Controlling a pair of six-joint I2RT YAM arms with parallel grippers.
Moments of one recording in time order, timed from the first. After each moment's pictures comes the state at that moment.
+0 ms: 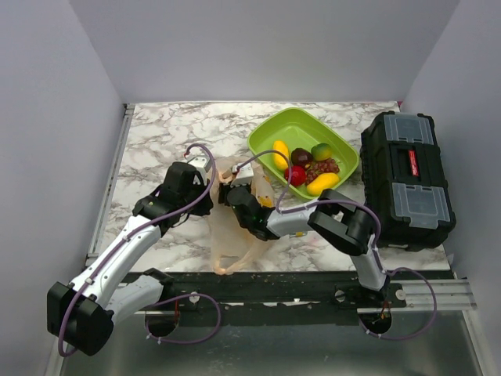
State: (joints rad) left arm -0.45 0.99 0.79 -0.56 0.11 -0.28; right arm 1.09 2.07 1.12 0.72 0.71 0.38
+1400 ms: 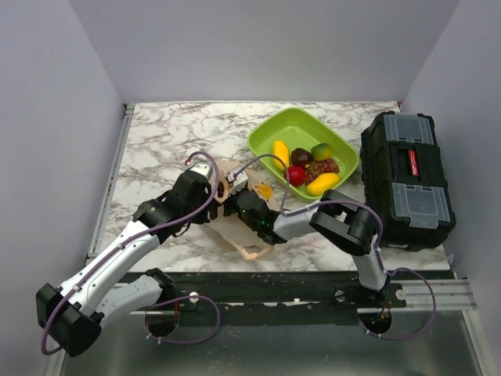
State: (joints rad) left arm -0.63 0.94 0.86 -0.75 -0.16 -0.38; right arm 1.07 2.04 0.99 0.90 0.33 0.28
